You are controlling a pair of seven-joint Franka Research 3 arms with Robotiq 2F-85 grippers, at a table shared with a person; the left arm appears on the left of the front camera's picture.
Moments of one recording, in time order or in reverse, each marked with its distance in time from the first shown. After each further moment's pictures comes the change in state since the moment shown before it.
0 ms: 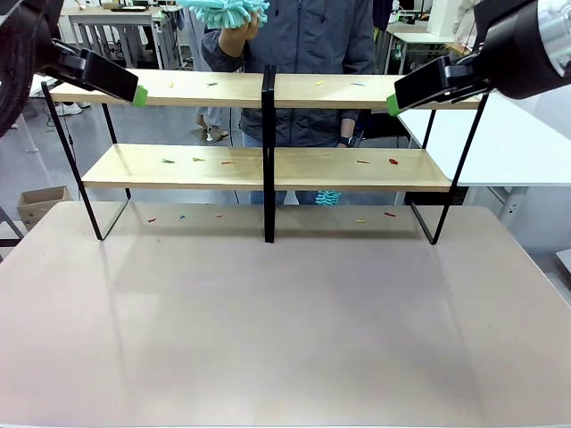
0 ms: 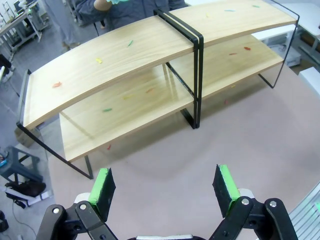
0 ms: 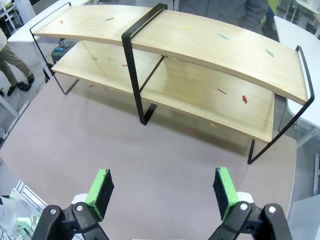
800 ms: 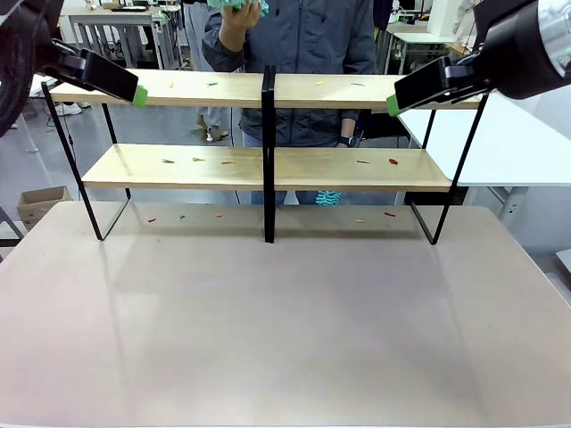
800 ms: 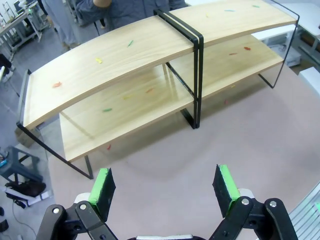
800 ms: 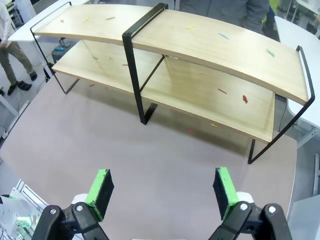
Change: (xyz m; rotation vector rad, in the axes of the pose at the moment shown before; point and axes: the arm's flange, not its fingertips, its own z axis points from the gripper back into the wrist) left arm 0.000 0.000 0.000 0.000 0.000 0.000; right arm 0.000 0.000 0.000 0.002 0.002 0.002
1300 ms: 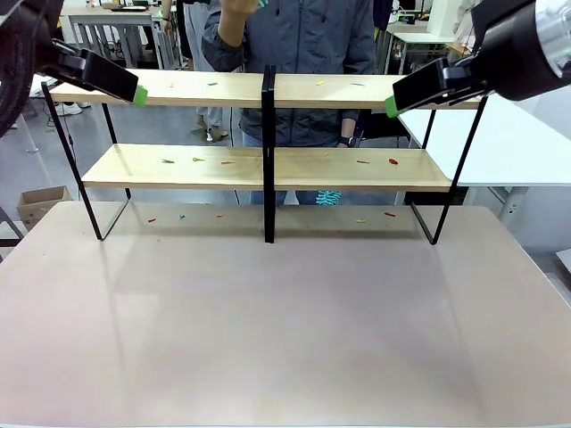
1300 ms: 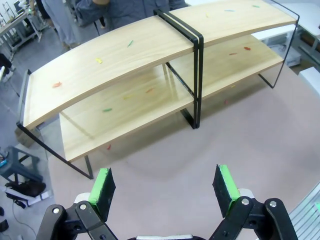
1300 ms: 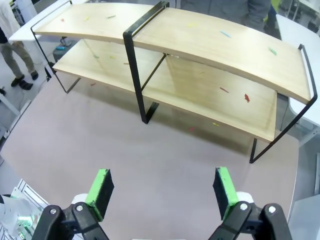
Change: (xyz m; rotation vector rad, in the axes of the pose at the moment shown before) left arm 0.000 0.000 0.000 0.000 0.000 0.000; right arm 0.000 0.000 -0.001 0.005 0.002 -0.004
